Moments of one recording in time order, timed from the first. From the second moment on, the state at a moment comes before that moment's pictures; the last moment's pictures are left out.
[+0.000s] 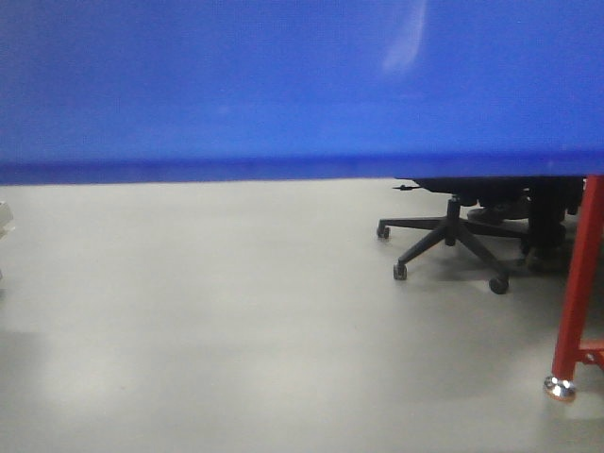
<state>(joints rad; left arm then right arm) -0.85 1.27 -1.54 0.76 1.30 -0.92 1.03 1.25 -1.51 -0.60 1.25 0.83</state>
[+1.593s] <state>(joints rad) -0.85 1.27 -1.54 0.76 1.29 -0.92 1.03 1.25 -1.51 -0.60 1.24 0.83</state>
